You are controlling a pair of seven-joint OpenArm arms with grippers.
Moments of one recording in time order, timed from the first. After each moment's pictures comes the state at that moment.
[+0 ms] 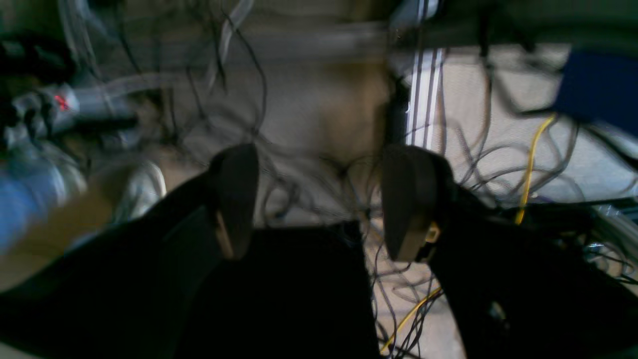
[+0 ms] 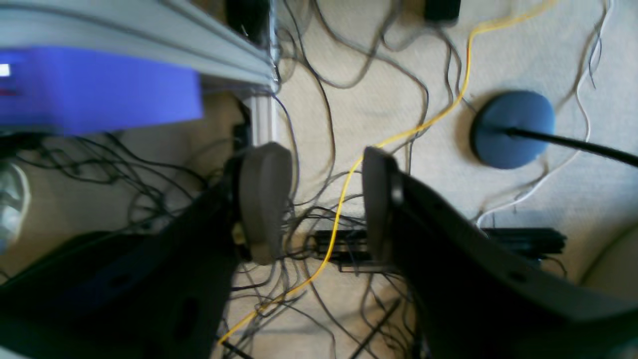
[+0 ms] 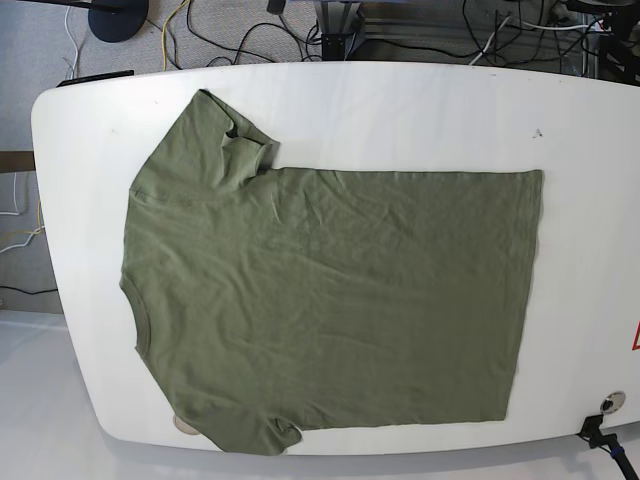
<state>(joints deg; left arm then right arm) 51.2 -6.5 -1.4 71.3 -0.9 -2.3 0.9 -57.7 3.4 -1.6 75.8 2.0 0.4 3.7</state>
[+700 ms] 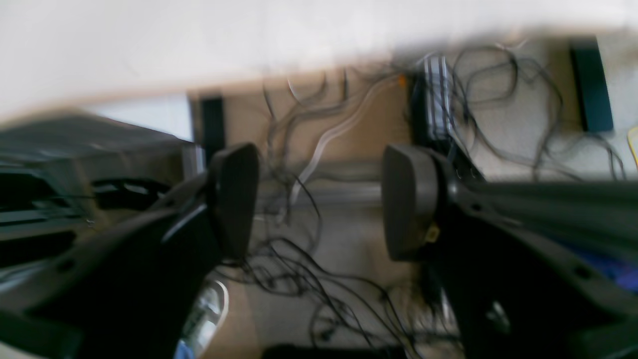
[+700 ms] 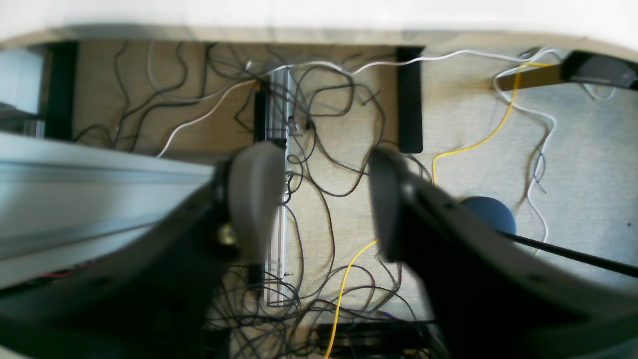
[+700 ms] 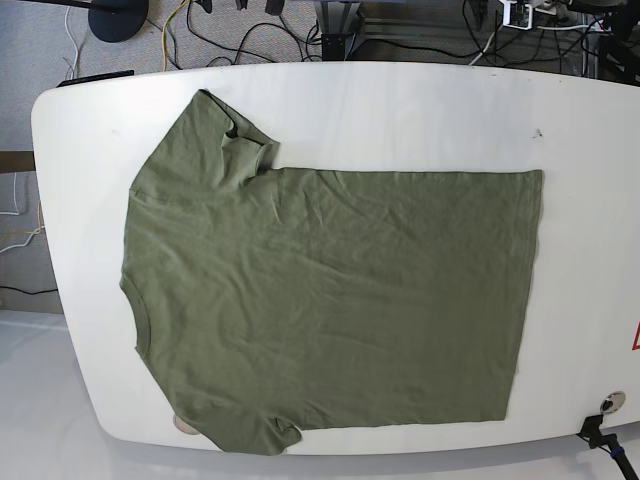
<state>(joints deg) 64.9 -7.9 -11.1 109.7 -0.9 -2.8 2.2 -71.1 3.3 -1.3 112.3 1.7 -1.3 0.2</state>
